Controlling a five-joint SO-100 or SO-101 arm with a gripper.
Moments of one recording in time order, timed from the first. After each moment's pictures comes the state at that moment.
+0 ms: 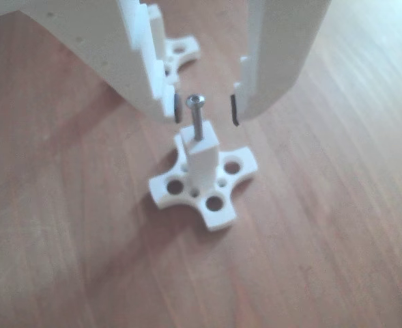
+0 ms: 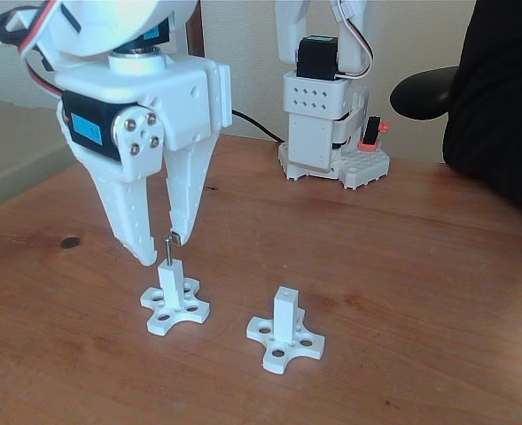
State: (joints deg) arm 8.4 80.9 84.9 79.4 2.4
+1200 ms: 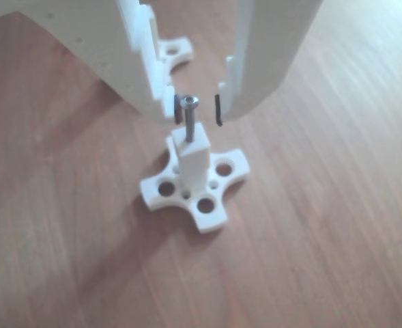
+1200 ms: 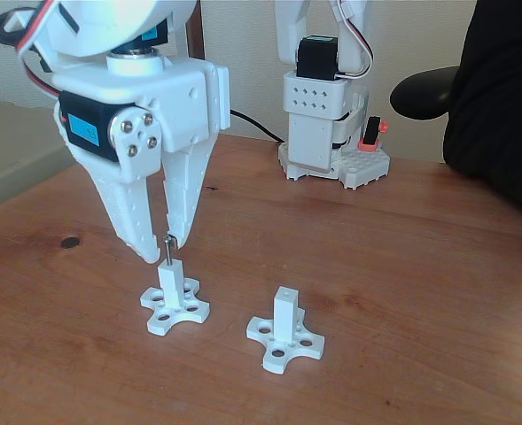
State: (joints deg) arm 8.4 80.9 84.9 78.3 2.4
